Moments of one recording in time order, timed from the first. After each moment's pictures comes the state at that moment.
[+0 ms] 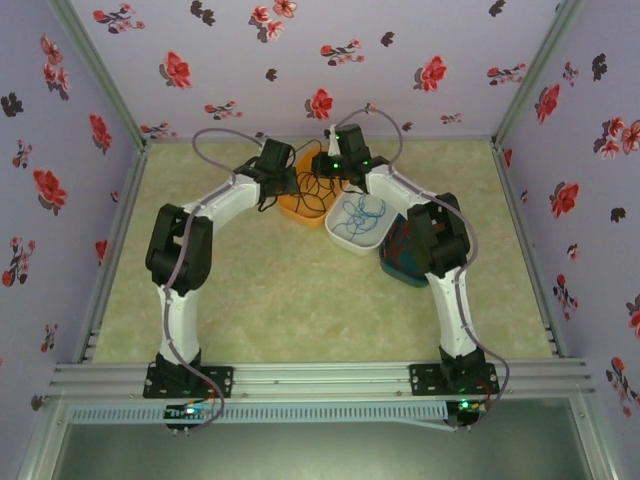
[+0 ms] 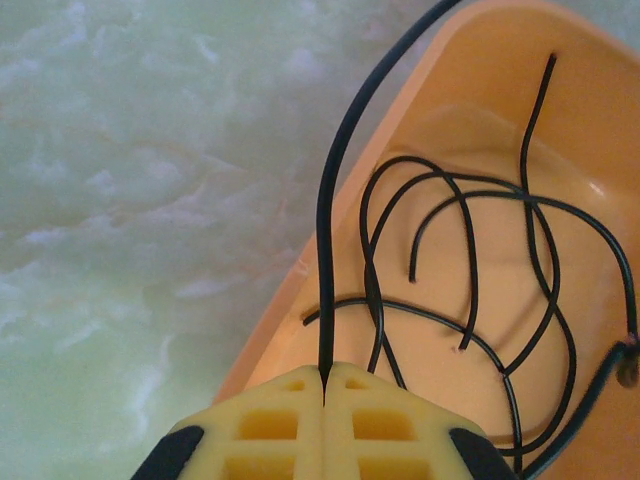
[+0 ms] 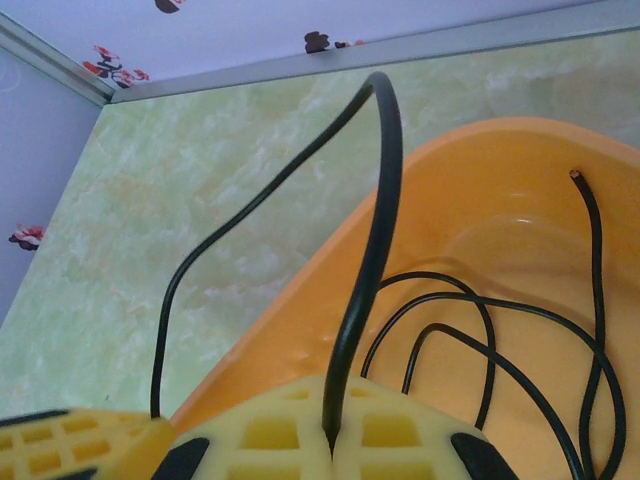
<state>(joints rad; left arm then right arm) -0.48 2.06 1.62 -0.41 -0.16 -0.46 0.47 2.29 1.88 -0.21 -0.32 0.46</state>
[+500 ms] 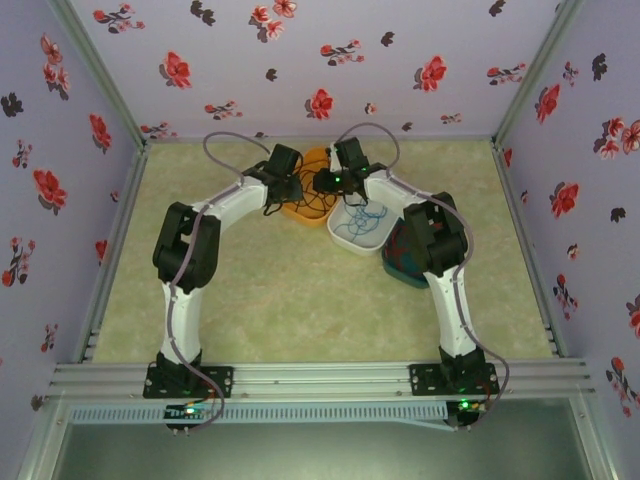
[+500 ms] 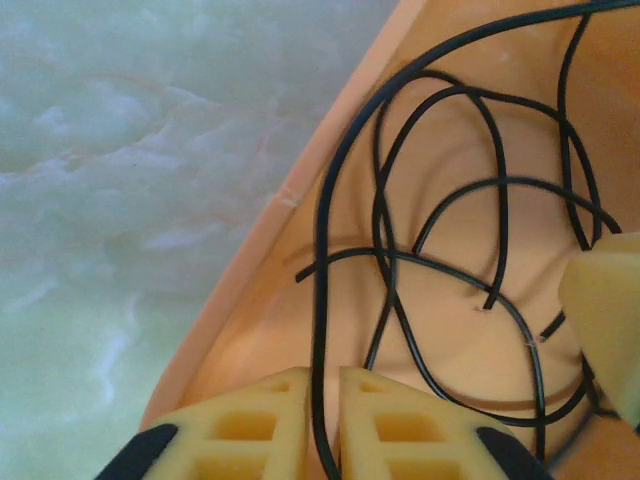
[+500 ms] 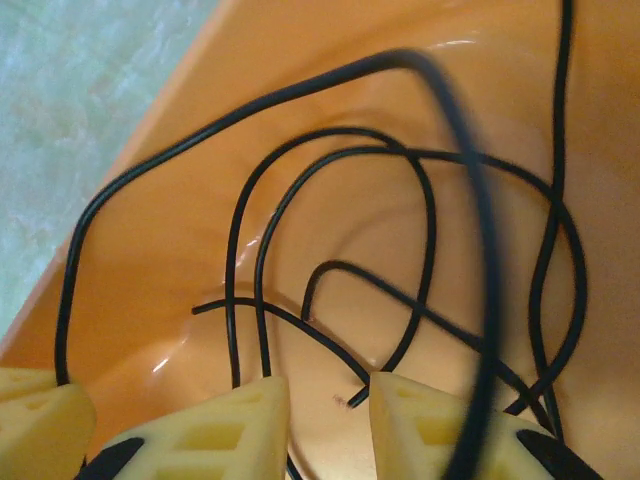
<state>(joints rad) -0.51 2.10 1.63 -0.46 -0.16 -0.46 0.47 2.30 1.81 -0.32 -0.31 0.43</state>
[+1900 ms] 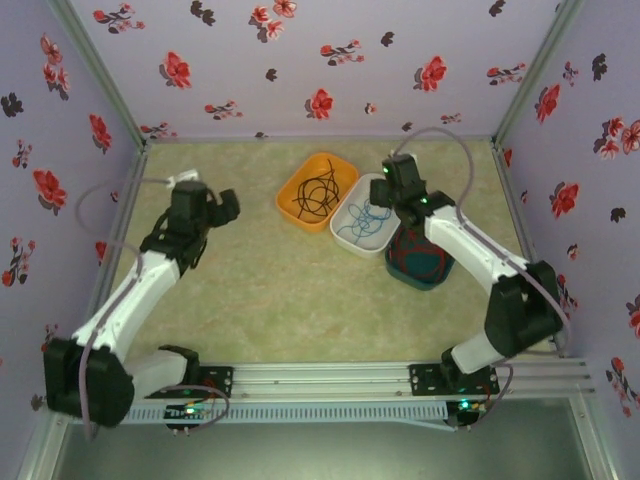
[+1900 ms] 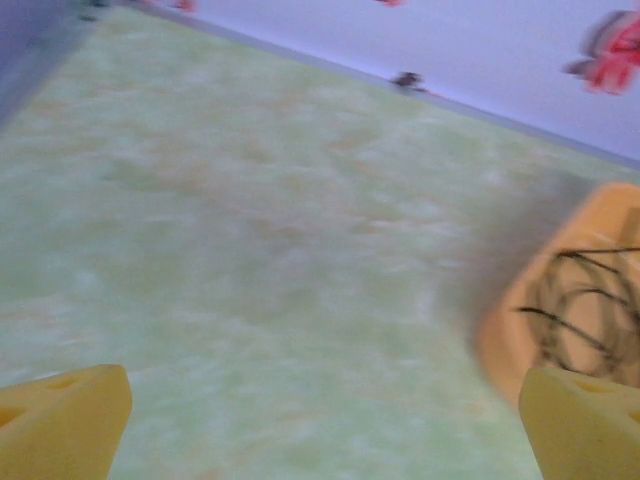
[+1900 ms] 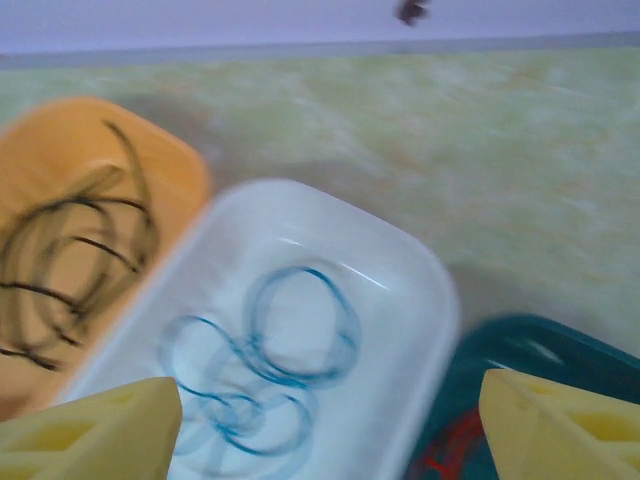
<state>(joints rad) -0.29 1.11 0.84 -0.32 -0.32 -0.43 0.44 1.48 1.14 -0.39 0.36 0.31</state>
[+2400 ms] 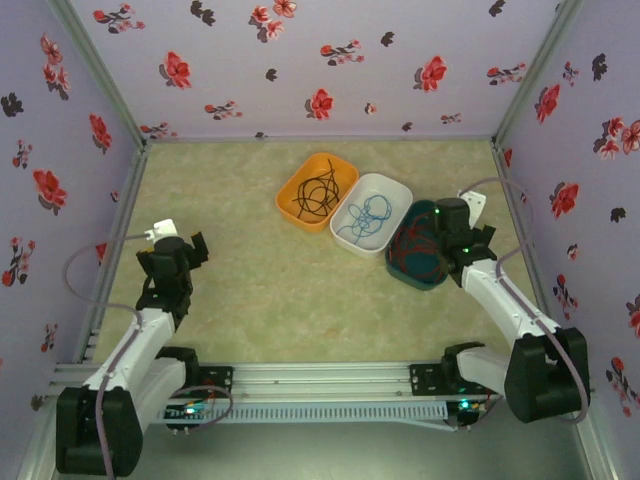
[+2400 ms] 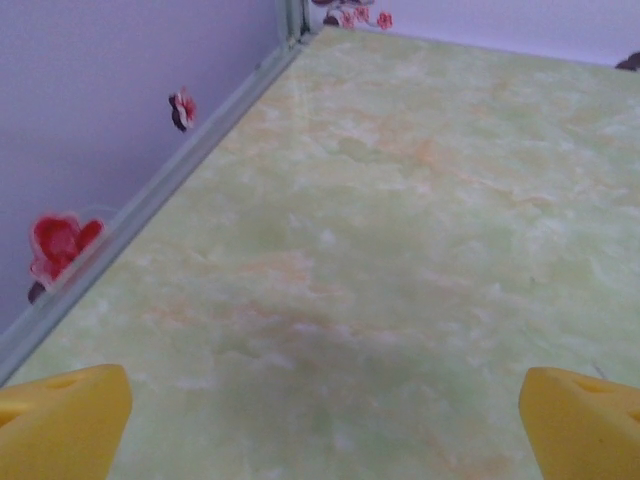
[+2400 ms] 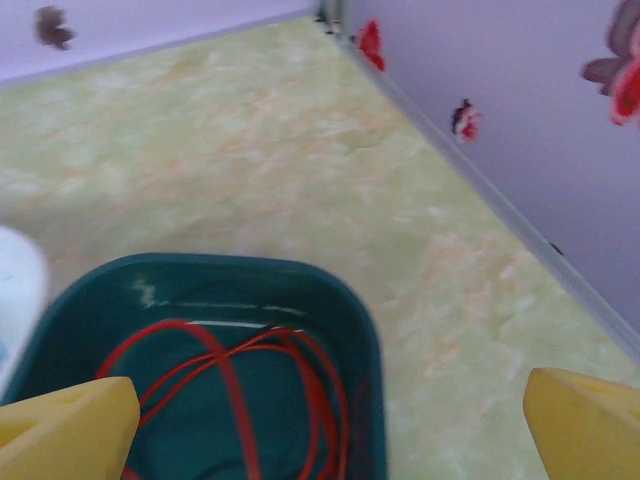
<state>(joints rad) -0.10 0.88 0.34 0.09 -0.45 -0.17 0.19 1.15 0.68 -0.20 0.57 0.36</state>
